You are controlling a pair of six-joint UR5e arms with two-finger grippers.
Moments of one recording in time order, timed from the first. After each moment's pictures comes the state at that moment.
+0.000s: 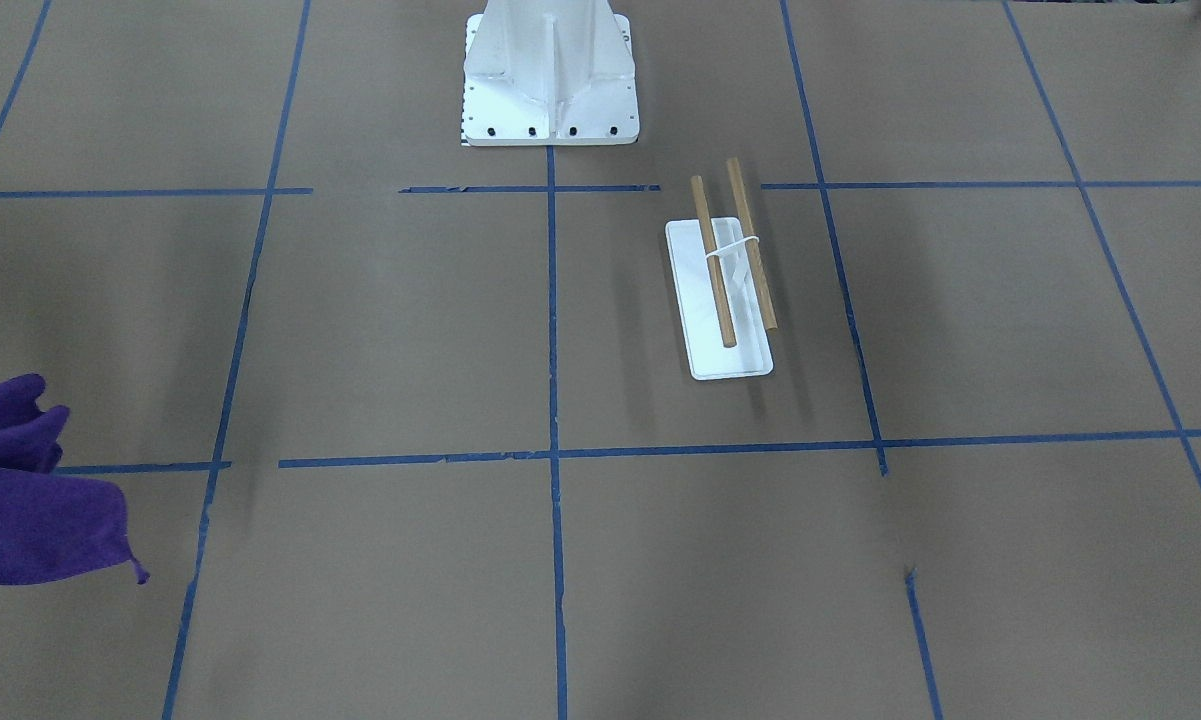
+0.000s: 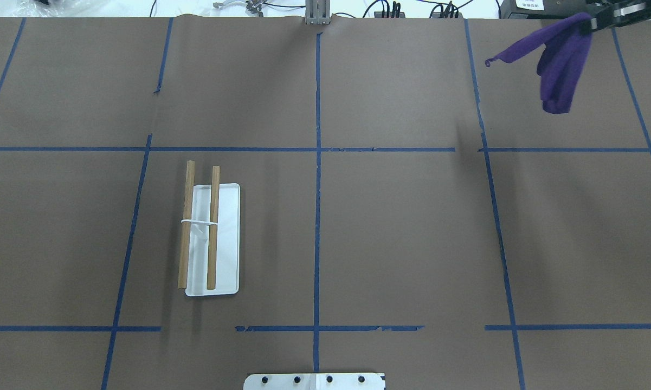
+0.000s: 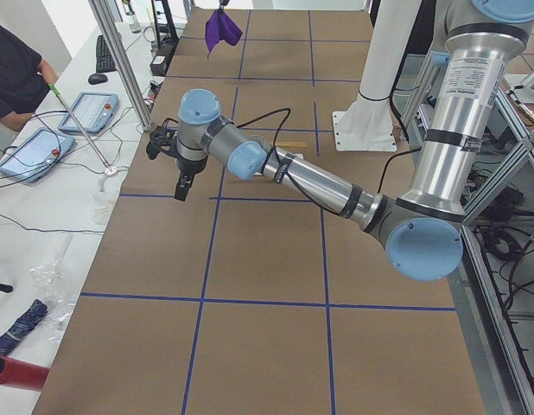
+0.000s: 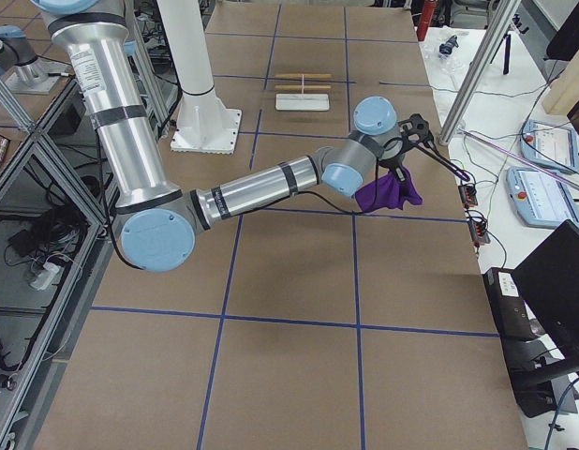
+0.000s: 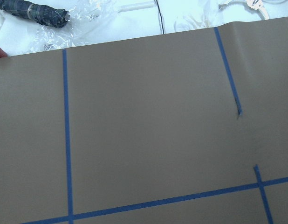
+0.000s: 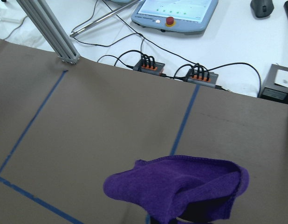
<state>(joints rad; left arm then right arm) -1.38 -1.79 -1.79 -1.87 -2.34 -0.55 1.29 -1.24 1.66 -0.92 2.34 0.65</state>
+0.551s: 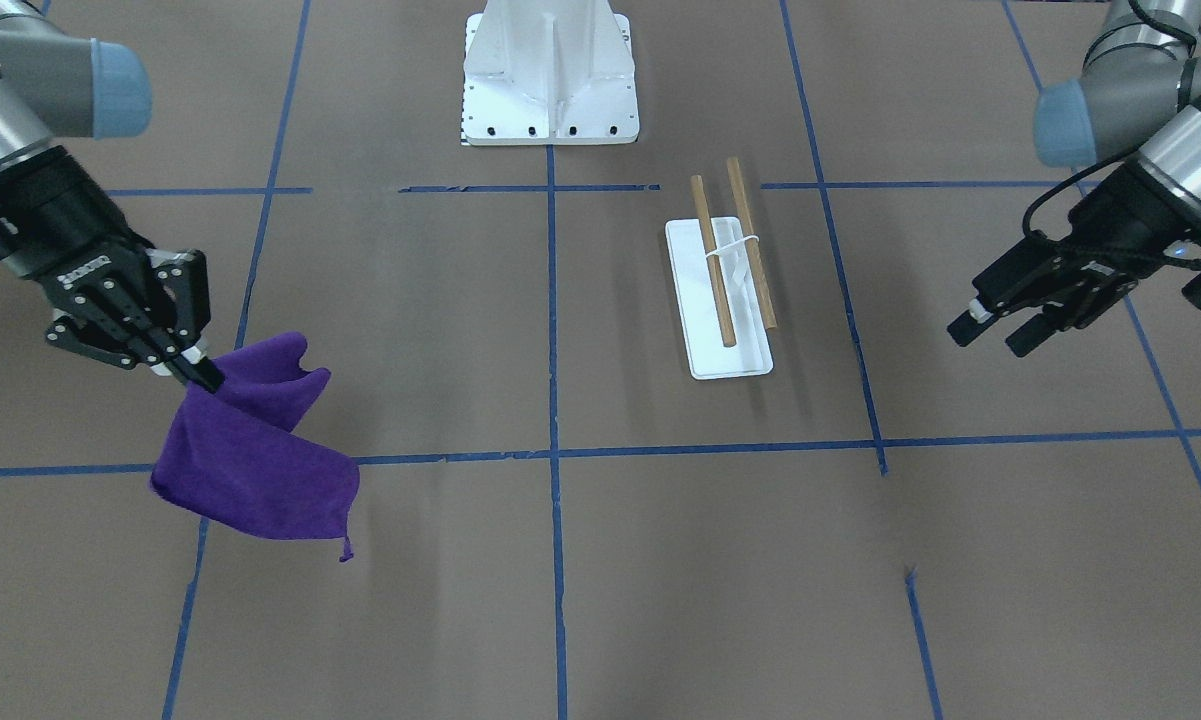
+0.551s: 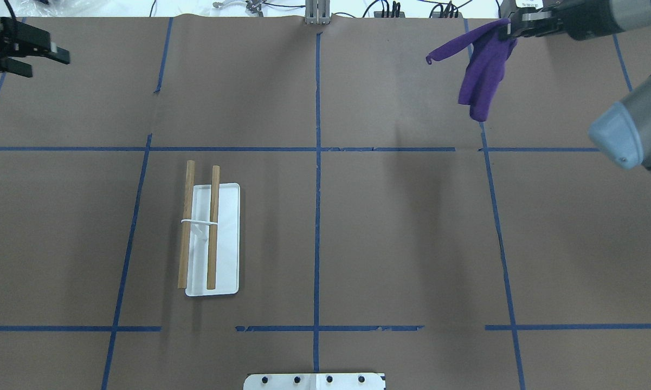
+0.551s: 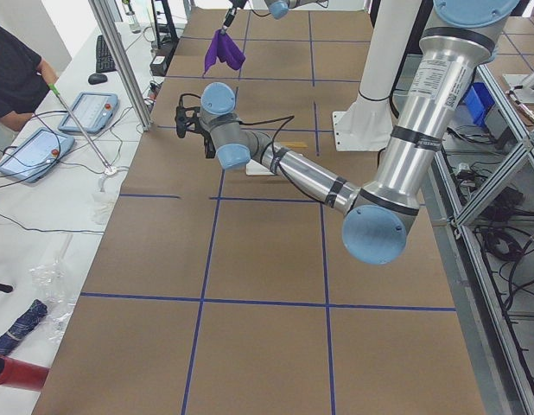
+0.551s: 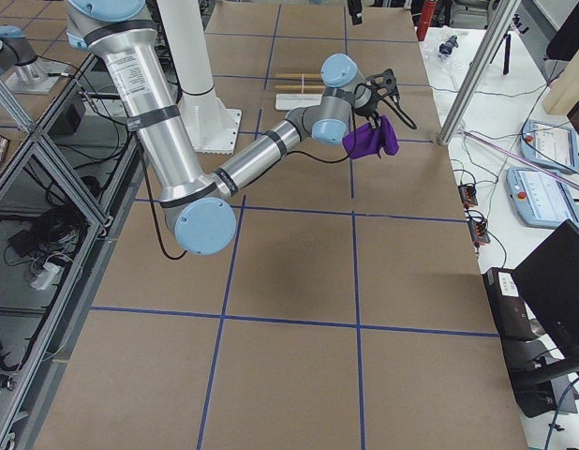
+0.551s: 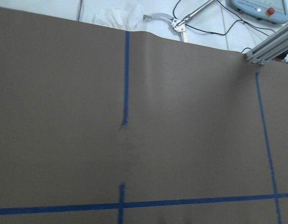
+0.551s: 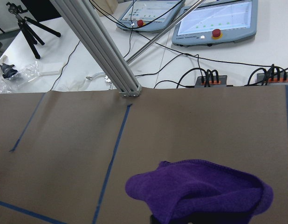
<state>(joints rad) -1.13 -1.92 -1.70 -2.32 -2.36 -1.39 0.97 -1.18 1.85 -0.91 1.96 1.09</state>
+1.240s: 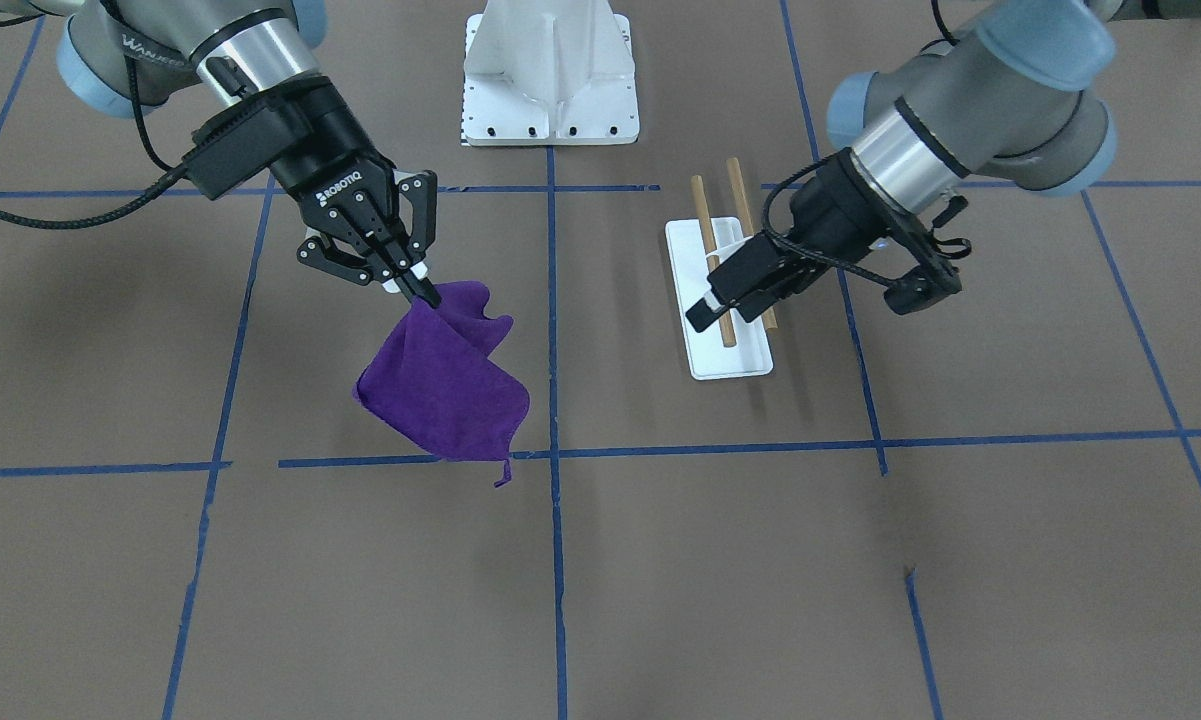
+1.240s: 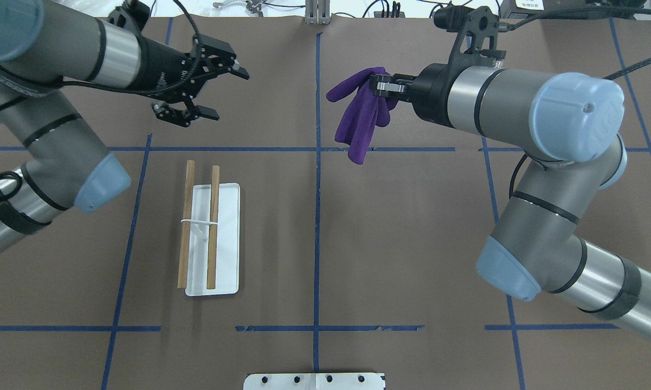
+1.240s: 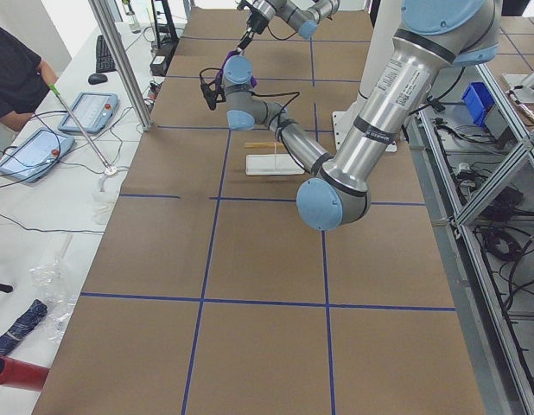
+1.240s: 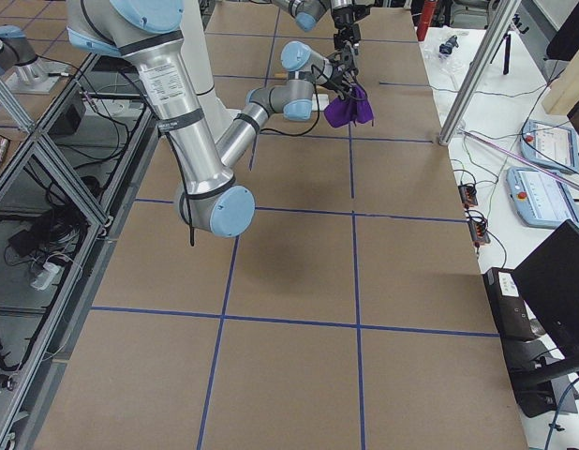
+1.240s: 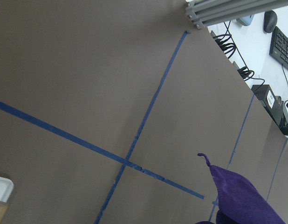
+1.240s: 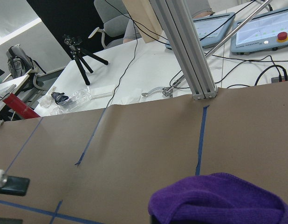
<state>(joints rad) -0.85 -2.13 -1.68 -2.35 -2.14 -1.93 0.66 -1.10 1.93 -0.92 1.56 1.18</state>
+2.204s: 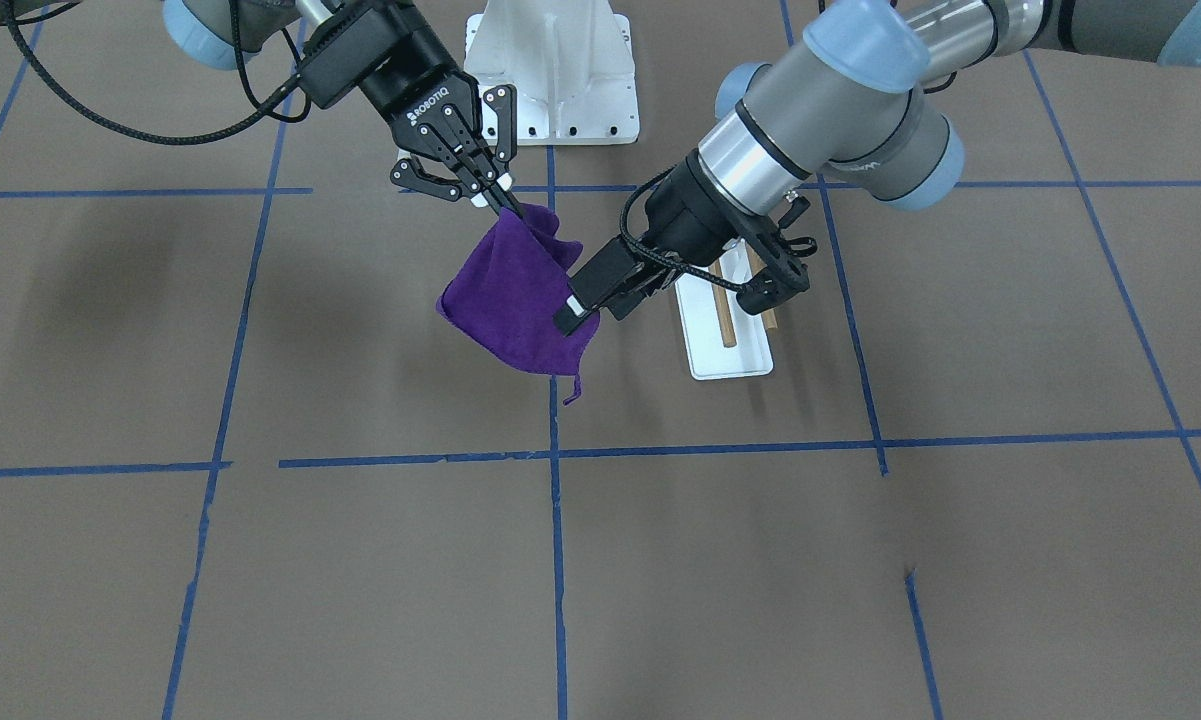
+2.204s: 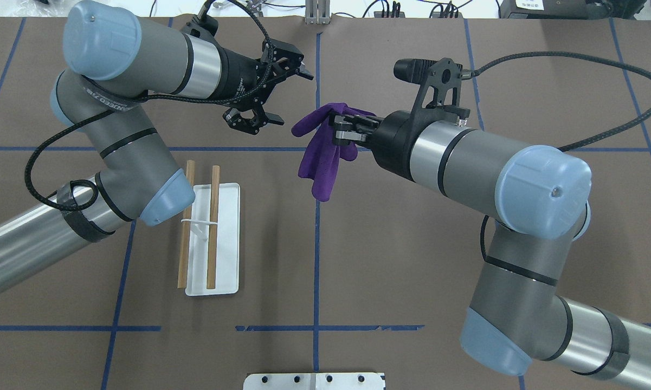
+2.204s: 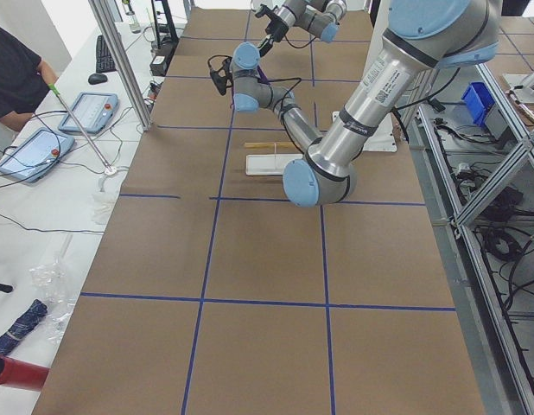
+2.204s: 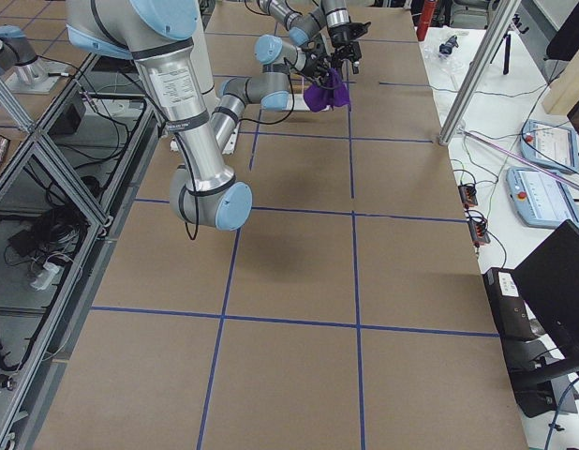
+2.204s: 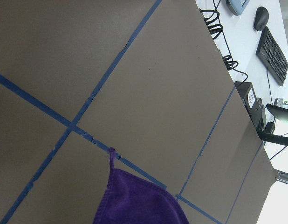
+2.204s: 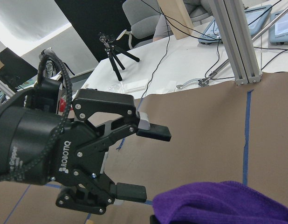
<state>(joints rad) -0.76 -2.27 -1.59 -2.36 -2.03 -2.06 0.48 -1.10 2.01 -0.92 1.40 1.17</state>
